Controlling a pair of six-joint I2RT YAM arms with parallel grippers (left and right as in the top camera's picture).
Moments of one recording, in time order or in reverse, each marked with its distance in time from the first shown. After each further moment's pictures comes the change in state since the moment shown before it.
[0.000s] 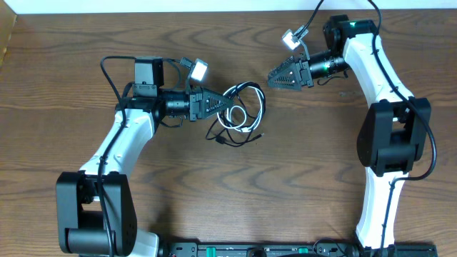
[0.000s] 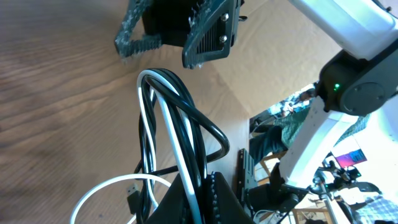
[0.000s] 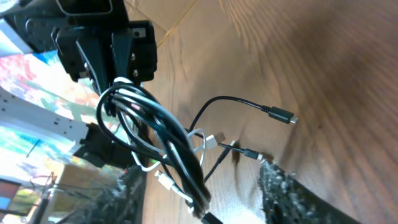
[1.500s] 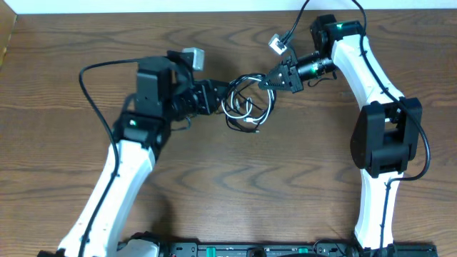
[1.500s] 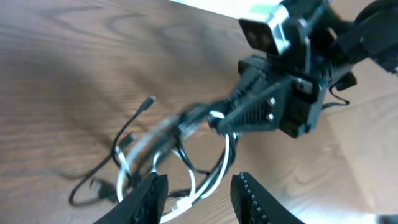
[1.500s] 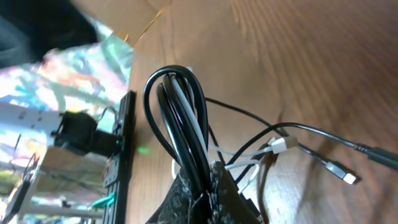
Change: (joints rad) left arm -0.166 -0.328 0.000 -0.060 -0.819 -0.378; right arm 0.055 0.000 0.000 0.085 0.072 0.026
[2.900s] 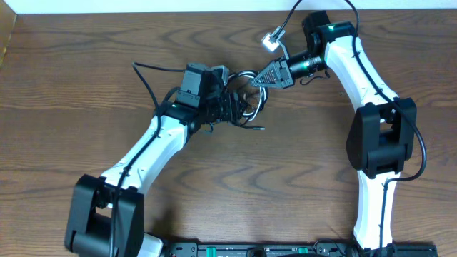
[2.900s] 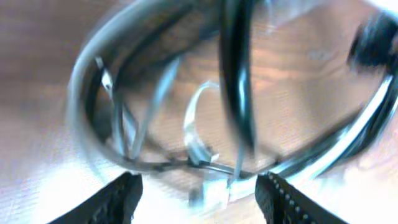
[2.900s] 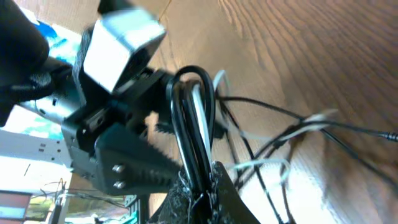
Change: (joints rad) left arm -0.115 0.291 0.001 -0.029 -0.128 -0.046; right arm 0.035 0.000 0.000 0.132 0.006 0.306
